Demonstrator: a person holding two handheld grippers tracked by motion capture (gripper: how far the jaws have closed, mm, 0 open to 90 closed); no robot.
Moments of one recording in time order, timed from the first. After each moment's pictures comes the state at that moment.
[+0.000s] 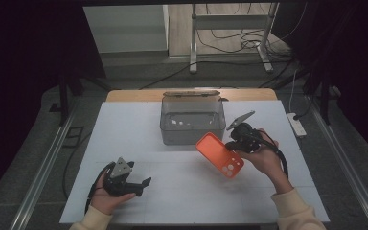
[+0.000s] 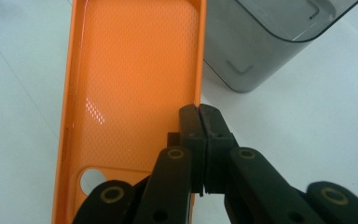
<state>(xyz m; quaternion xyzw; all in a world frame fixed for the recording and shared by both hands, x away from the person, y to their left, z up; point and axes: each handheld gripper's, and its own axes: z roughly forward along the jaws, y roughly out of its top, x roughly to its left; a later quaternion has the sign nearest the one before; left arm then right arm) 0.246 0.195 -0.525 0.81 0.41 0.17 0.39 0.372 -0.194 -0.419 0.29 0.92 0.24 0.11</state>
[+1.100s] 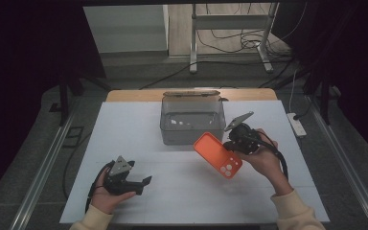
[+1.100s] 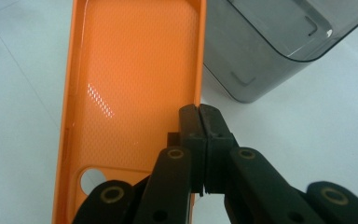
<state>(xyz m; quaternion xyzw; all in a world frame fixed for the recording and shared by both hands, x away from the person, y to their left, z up) 0.249 0.195 -0.521 0.80 0.41 0.16 0.40 0.362 -0.186 -0.411 0.27 0.92 0.25 0.12</state>
